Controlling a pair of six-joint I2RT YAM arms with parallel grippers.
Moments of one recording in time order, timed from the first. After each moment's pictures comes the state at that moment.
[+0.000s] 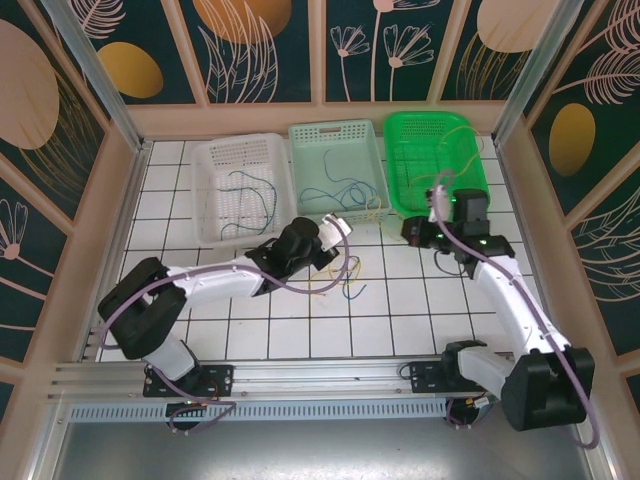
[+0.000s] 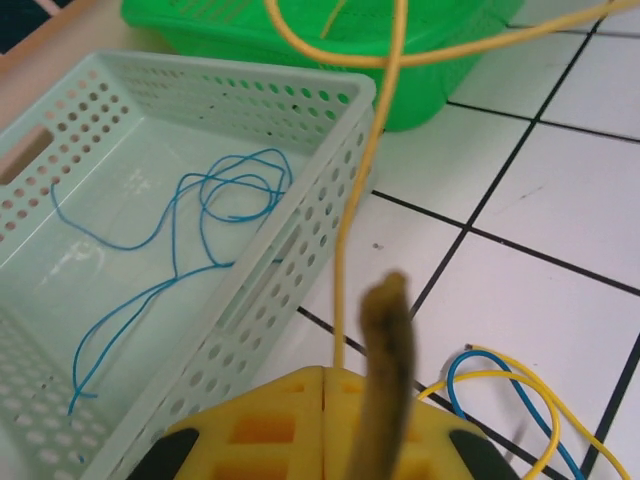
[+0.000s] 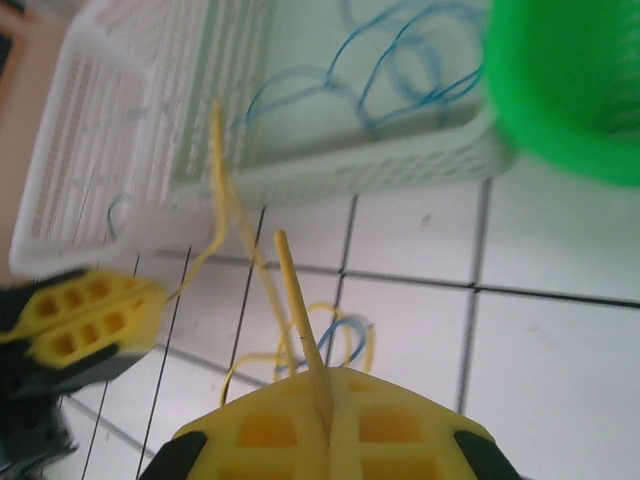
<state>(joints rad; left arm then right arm) -0.87 1.59 0.84 0.28 -0.14 0.23 0.08 1.06 0.81 -0.46 -0.55 0.32</state>
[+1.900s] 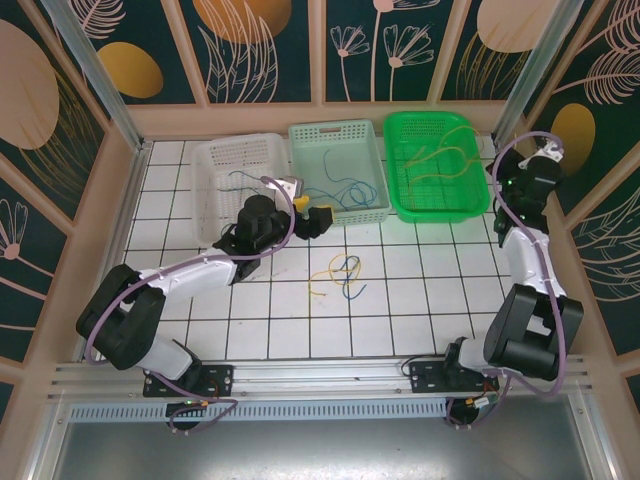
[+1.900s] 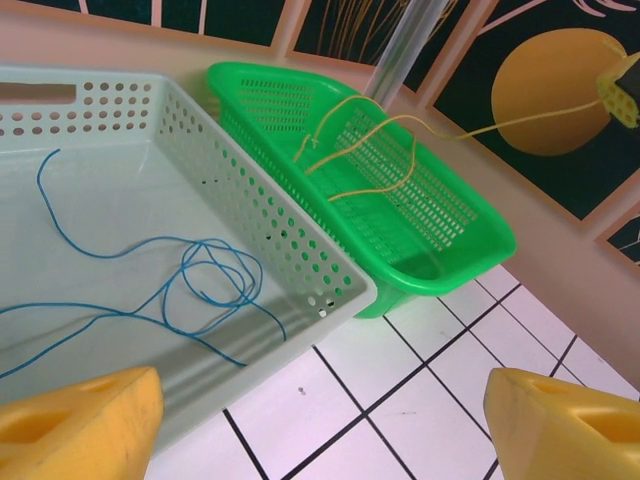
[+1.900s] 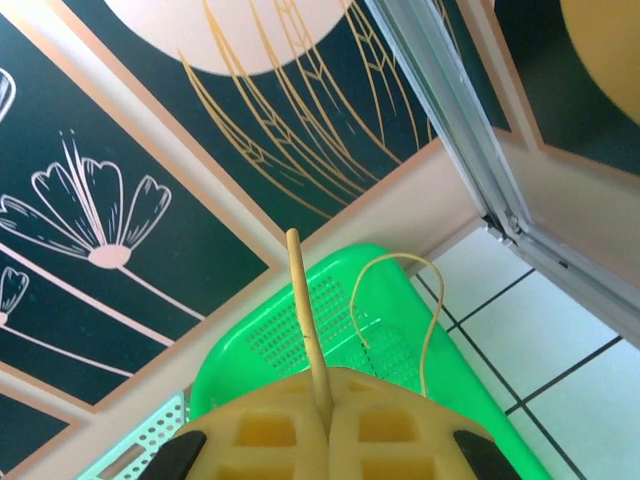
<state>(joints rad) -0.65 1.50 0.79 0.50 0.18 -0.42 -0.30 1.36 0.92 0.28 -0.18 0.57</state>
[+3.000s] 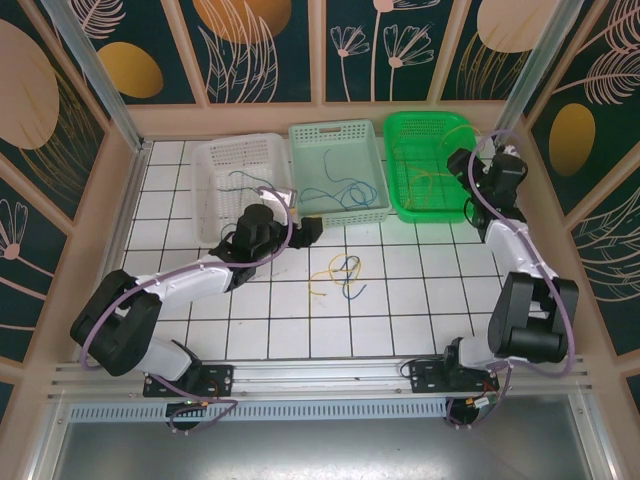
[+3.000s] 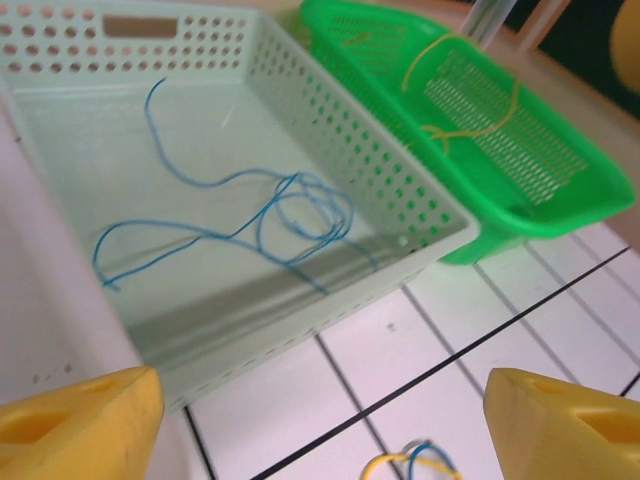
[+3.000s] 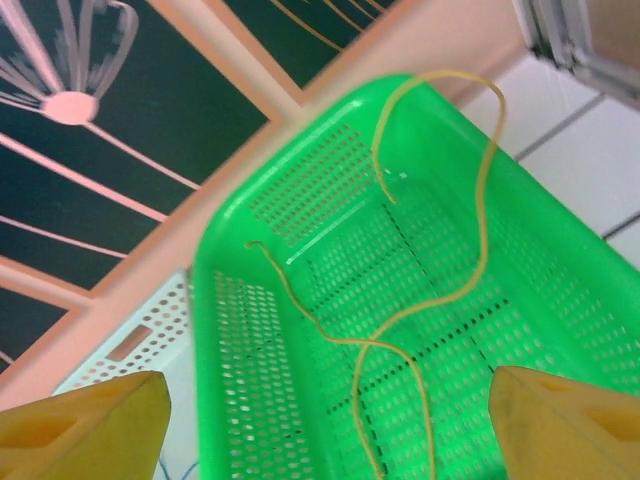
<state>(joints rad) -0.65 1.47 0.72 0.39 0.05 -0.37 -0.13 1.40 0.97 0.08 -0.15 0.60</state>
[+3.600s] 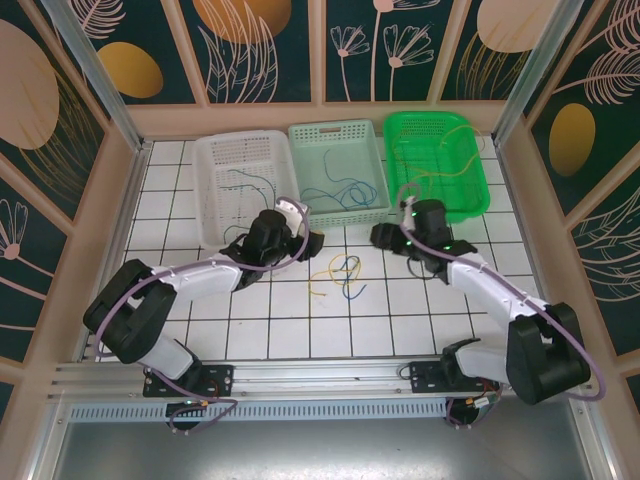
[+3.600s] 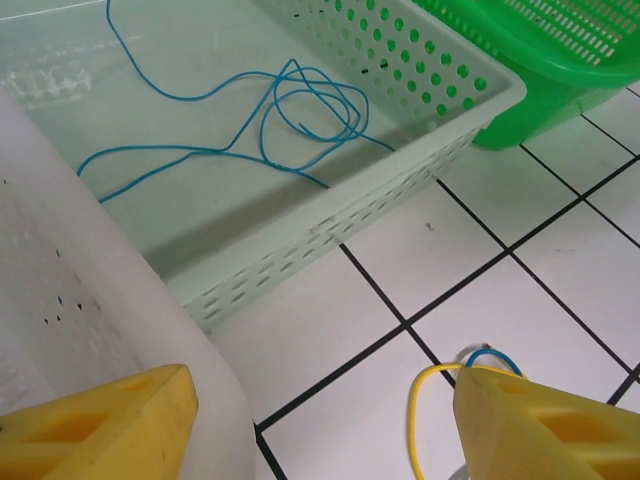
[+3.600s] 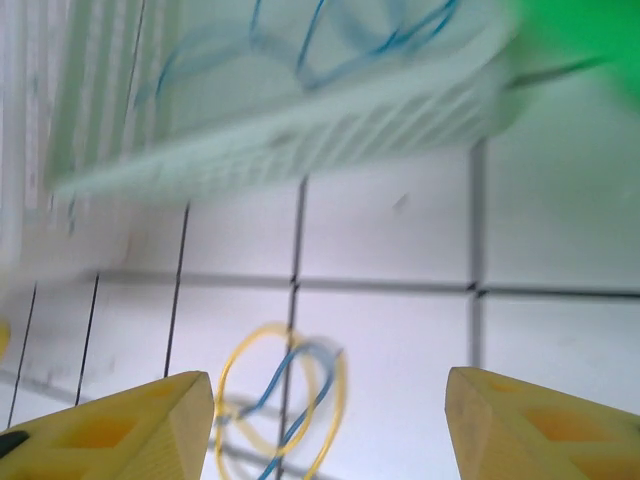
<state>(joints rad) -0.68 1.54 0.72 0.31 0.04 -0.21 0.42 1.24 0.67 -0.20 -0.23 0.49</state>
